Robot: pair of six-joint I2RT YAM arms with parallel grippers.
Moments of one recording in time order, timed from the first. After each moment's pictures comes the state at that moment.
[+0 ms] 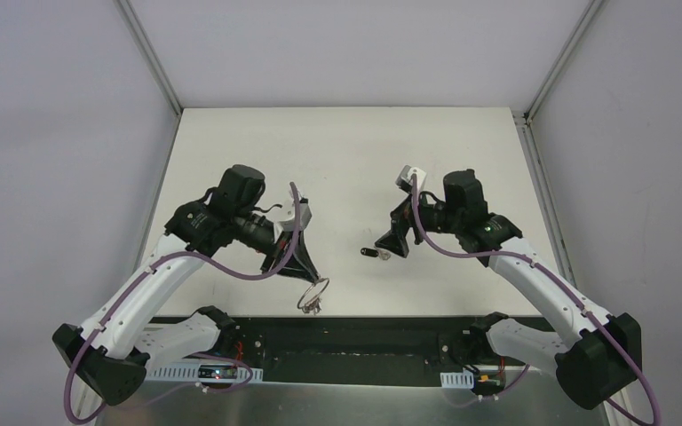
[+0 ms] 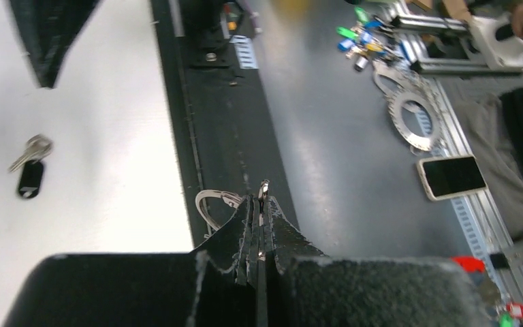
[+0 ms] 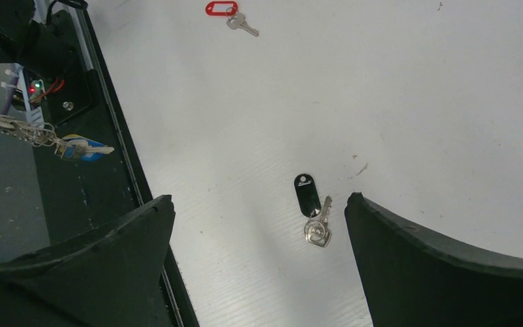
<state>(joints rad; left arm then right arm) -0.57 1.00 1.09 -0.94 1.23 0.48 0.51 1.07 0.82 -0.31 -0.68 -0.13</state>
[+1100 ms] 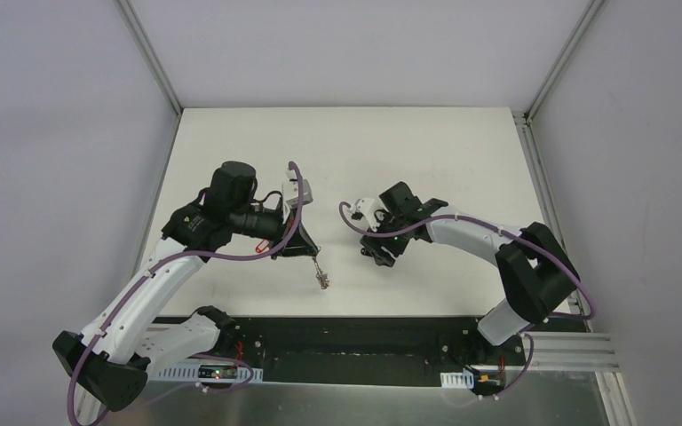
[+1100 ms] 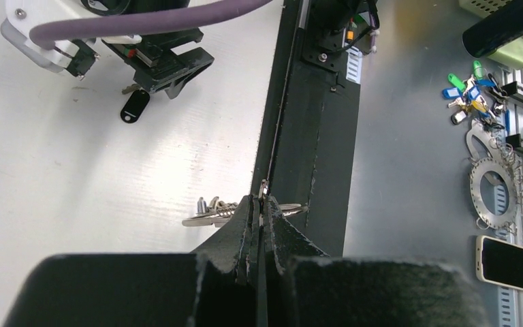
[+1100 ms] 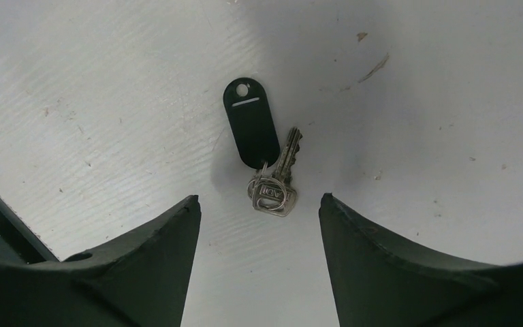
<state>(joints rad) -0.52 0.97 1.05 -0.72 0.89 0.16 0.69 1.58 0.94 -0.50 -0.26 -0.34</state>
